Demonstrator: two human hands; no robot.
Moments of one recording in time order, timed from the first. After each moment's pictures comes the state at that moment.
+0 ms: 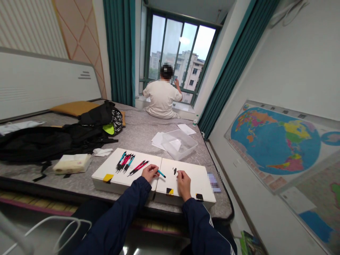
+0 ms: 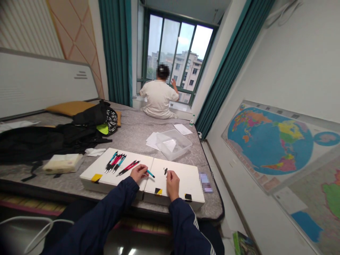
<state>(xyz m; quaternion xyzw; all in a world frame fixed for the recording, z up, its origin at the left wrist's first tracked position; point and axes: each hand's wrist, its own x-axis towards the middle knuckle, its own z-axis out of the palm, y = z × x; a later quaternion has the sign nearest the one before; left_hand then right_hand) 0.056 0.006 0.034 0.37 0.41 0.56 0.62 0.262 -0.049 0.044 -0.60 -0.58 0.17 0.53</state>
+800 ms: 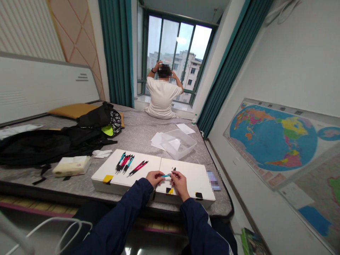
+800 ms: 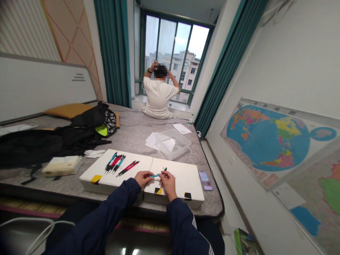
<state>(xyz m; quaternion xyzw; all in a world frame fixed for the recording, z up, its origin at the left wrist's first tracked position) 0.069 -0.001 0.010 0.59 0.40 0.41 0.57 0.246 -0.044 0.026 -0.50 -0.47 0.43 0.58</state>
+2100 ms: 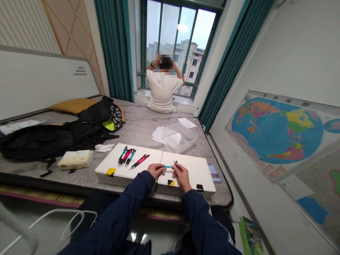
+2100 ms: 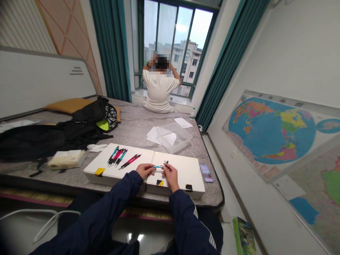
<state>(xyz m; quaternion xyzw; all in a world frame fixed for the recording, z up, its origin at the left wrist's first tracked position) 0.066 -0.005 0.021 0.57 0.40 0.43 0.57 0.250 -0.046 0.026 -0.49 -0.43 0.47 0.60</state>
